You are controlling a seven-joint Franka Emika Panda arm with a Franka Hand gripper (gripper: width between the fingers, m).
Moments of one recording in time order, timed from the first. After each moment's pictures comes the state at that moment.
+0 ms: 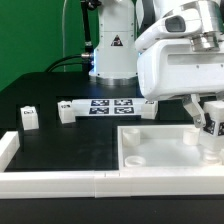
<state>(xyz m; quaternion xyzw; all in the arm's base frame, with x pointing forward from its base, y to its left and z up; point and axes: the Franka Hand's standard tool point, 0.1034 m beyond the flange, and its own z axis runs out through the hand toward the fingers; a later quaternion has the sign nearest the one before) 0.623 0.118 0.084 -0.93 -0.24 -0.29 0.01</state>
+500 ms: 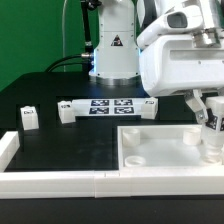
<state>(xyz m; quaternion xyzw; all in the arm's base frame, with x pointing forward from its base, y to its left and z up) 0.621 0.122 0.092 -0.92 -0.25 -0.29 0.01</state>
